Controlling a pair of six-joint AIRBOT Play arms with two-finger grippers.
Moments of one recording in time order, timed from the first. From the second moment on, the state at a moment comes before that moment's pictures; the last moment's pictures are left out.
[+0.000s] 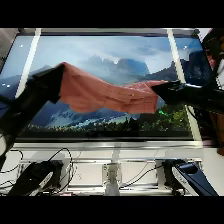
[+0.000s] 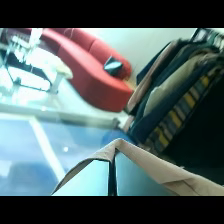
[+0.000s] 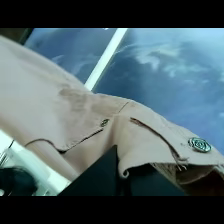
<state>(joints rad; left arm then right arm) -0.43 -0.41 0.72 0.60 -0.19 -1.07 0.14 -0.70 1.17 -0.87 1.23 1.39</state>
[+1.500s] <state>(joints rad) -0.60 -1.14 1.32 1.67 -0.82 -1.74 0.27 -0.78 0.82 -0.81 0.84 1.57</state>
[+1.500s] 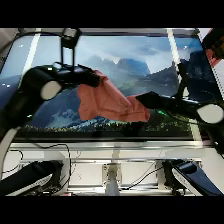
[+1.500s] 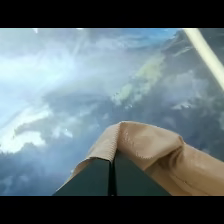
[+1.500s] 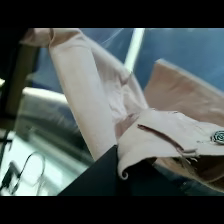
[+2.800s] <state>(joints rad) -0.82 -0.68 1.33 1.90 -1.06 -1.72 0.28 -0.69 1.28 -0.94 1.32 1.46</state>
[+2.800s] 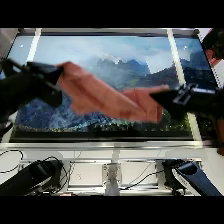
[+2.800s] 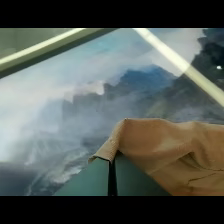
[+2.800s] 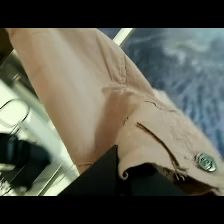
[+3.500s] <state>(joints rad) -0.76 -1.39 1.32 1.98 -1.01 -1.87 0.28 -1.07 0.94 -1.12 0.82 1.53</state>
